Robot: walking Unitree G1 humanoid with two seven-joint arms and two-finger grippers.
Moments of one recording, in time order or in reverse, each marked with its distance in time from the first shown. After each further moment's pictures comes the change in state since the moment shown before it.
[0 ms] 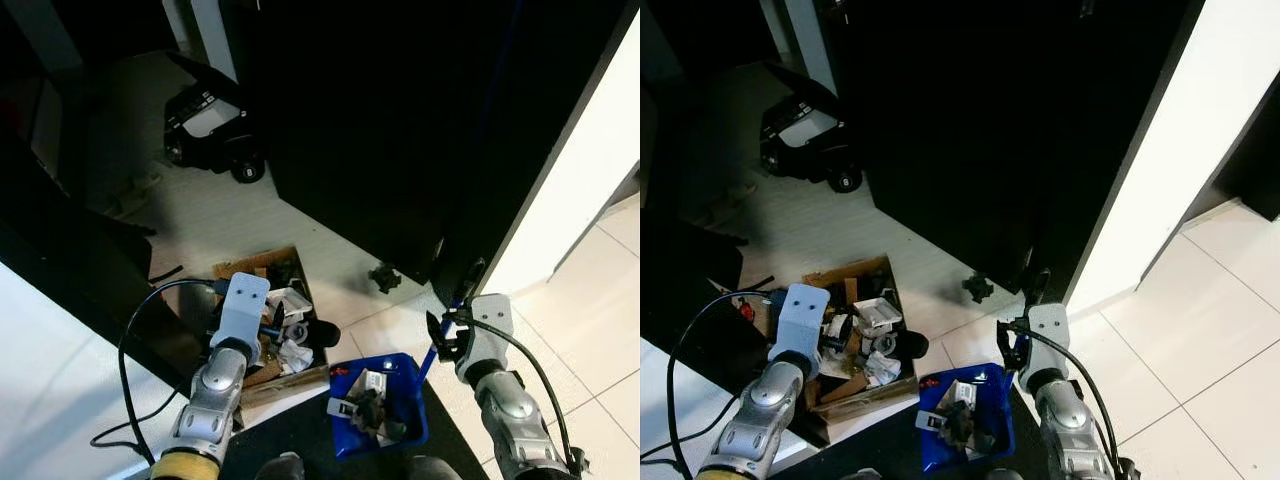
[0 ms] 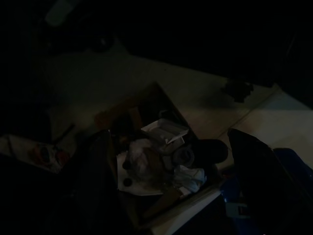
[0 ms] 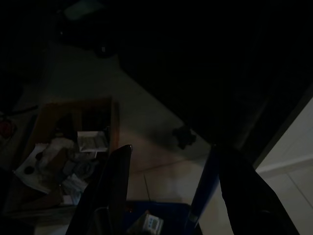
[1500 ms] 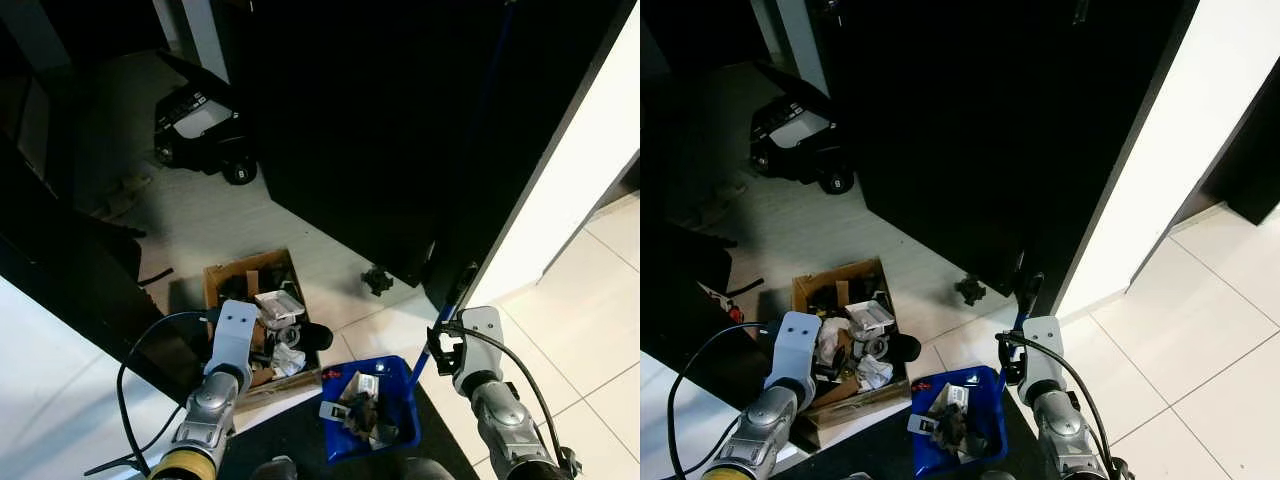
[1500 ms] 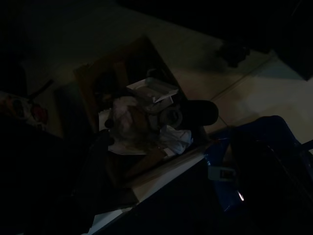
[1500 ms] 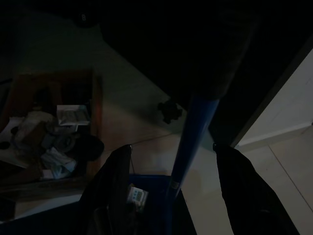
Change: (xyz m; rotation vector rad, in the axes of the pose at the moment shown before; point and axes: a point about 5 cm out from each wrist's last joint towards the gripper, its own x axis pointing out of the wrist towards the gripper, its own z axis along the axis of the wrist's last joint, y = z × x) left arm -0.003 0.004 -0.059 -0.118 0.175 0.013; right arm -0.001 -0.006 -0.033 -0.029 0.111 -0.051
